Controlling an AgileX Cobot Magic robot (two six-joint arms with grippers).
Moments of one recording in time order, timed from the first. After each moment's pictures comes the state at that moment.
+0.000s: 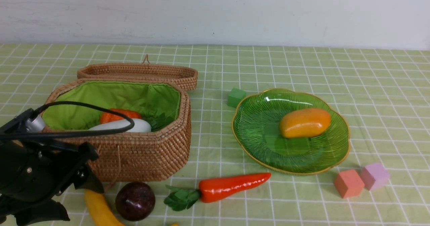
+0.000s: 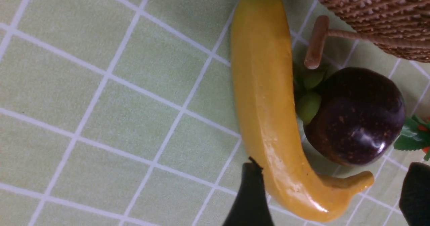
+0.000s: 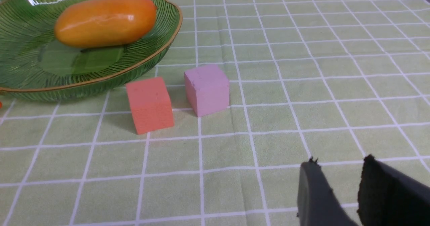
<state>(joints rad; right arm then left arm) -0.07 -0.01 0.02 -0.08 0.40 0.08 -0.05 1.29 -0.76 -0.37 0.78 -0.42</state>
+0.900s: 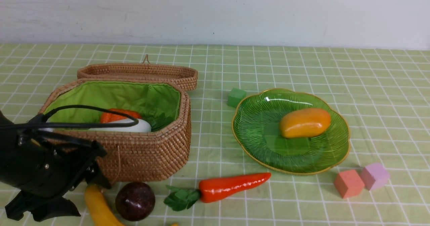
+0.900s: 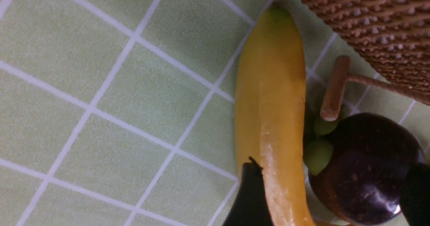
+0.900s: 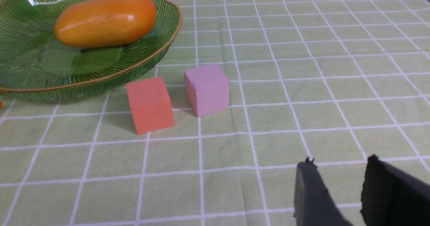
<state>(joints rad) -0.07 -0.01 0.02 -0.08 0.40 0.08 -0.05 1.40 -0.76 -0.41 0.66 -0.44</state>
